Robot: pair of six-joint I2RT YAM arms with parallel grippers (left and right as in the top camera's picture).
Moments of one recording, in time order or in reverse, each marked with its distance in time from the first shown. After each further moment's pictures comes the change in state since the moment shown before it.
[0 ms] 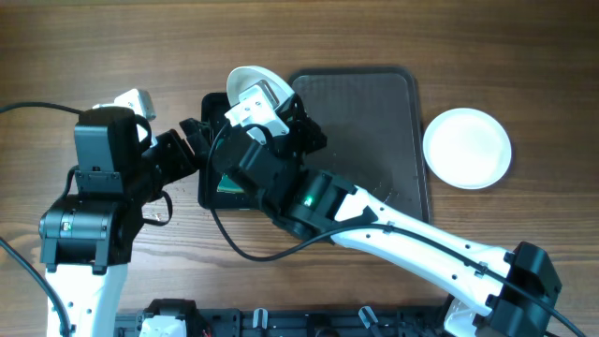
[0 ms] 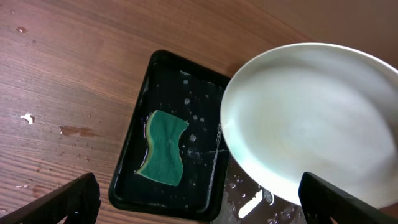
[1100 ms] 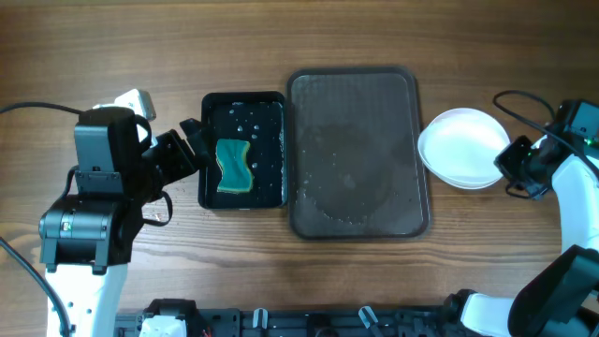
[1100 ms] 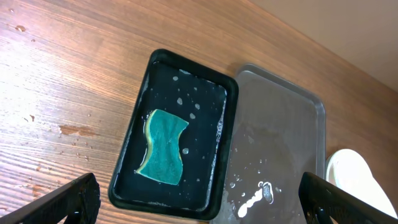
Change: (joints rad) left arm 0.000 0.000 0.000 -0.002 0.003 0.000; right arm -1.504 -0.161 -0.408 -0.379 -1.154 0.504
